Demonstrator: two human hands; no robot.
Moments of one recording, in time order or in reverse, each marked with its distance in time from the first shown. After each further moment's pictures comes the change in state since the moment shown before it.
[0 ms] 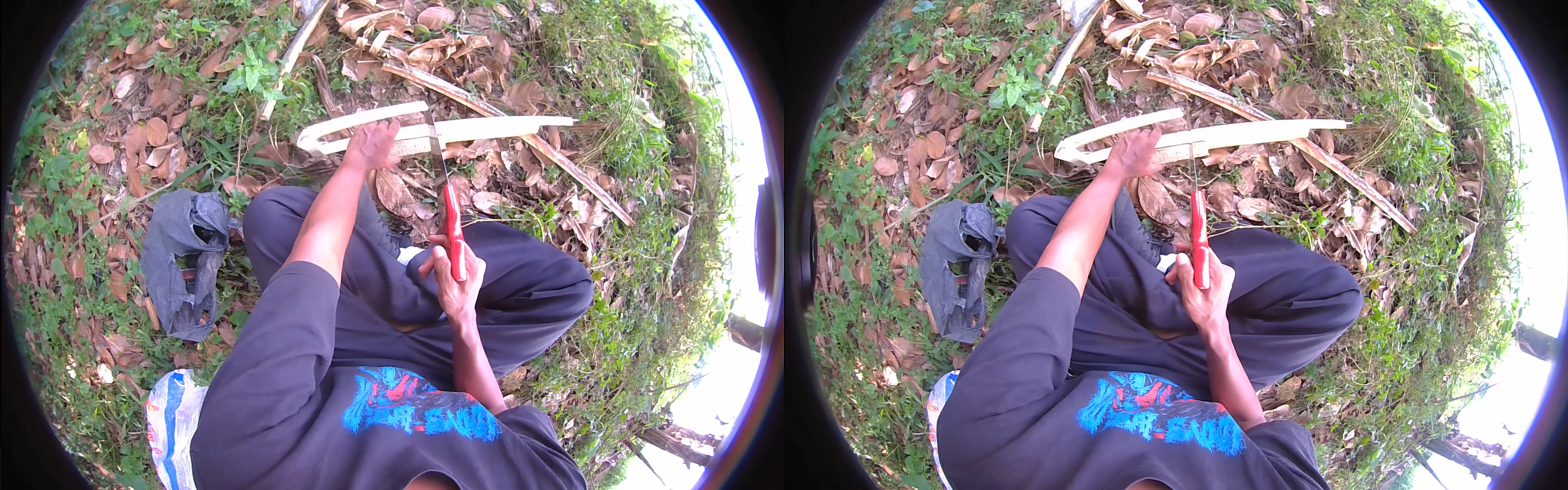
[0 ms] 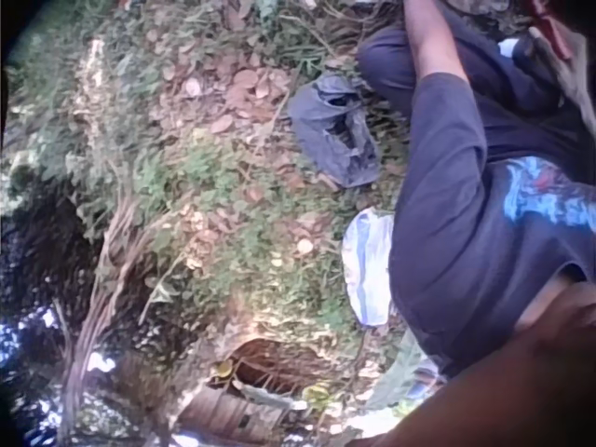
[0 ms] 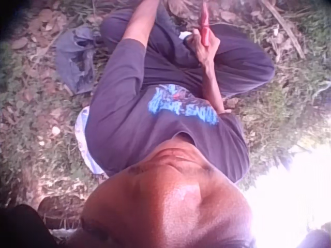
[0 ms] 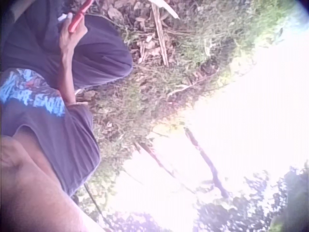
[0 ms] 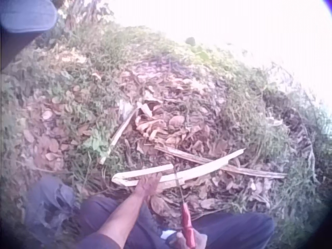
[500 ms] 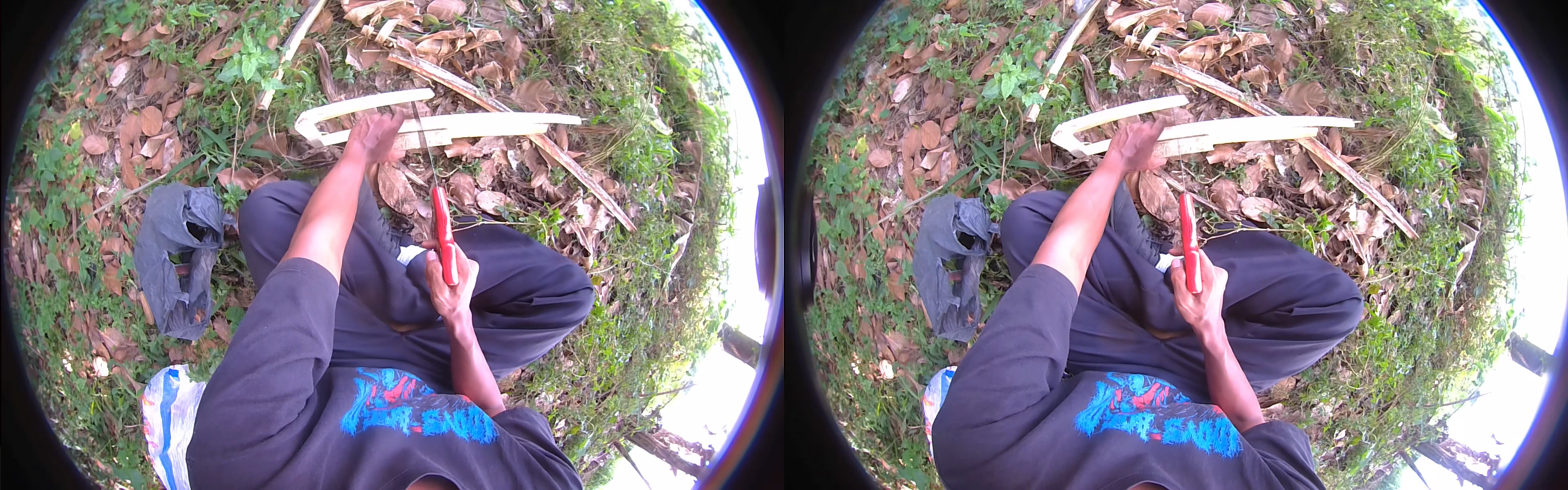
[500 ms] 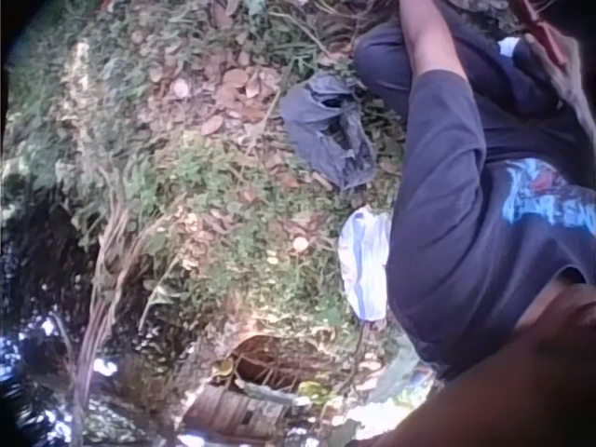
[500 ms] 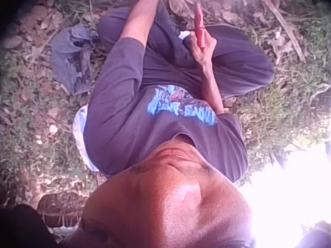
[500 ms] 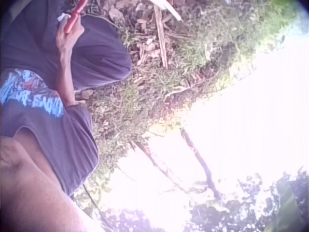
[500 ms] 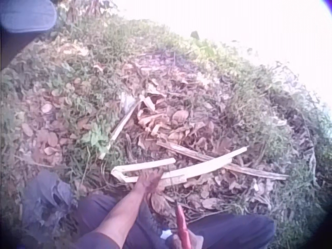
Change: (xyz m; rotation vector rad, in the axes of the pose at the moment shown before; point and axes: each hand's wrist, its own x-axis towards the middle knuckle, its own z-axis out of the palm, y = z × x) left_hand 0.004 -0.001 -0.006 -0.038 -0.075 -0.027; right_hand 0.005 0.024 0.003 -0.131 -0.043 -0.002
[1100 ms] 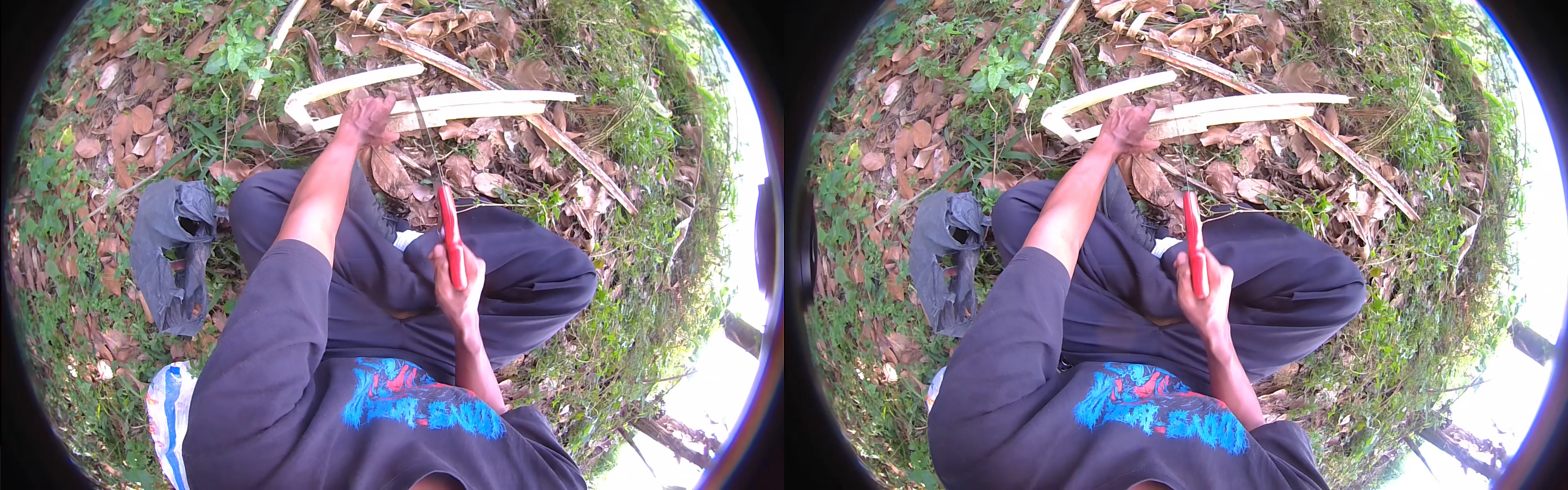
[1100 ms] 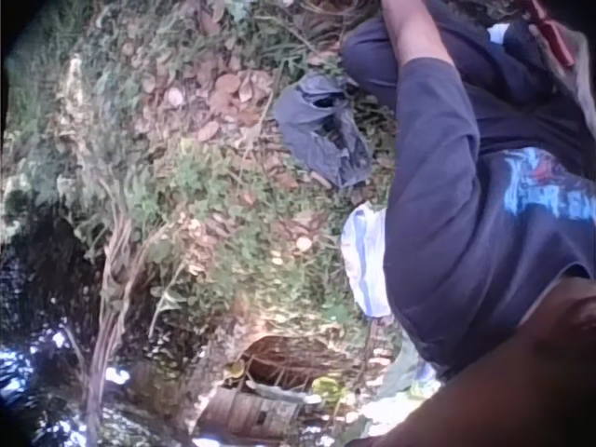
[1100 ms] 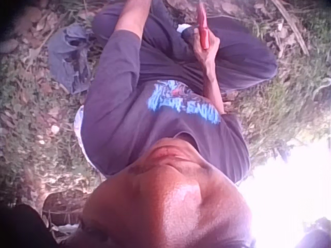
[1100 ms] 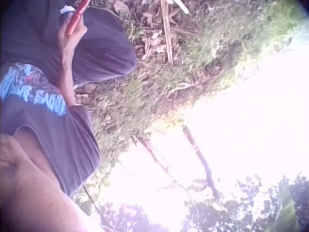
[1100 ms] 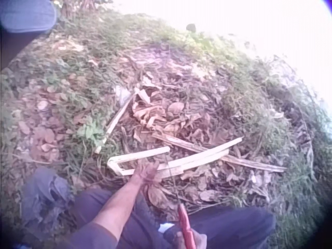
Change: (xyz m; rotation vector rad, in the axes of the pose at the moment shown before) left_hand 0.011 0.008 -0.018 0.007 -0.219 -0.066; right_hand -0.018 -0.011 -0.006 -0.043 0.156 -0.051
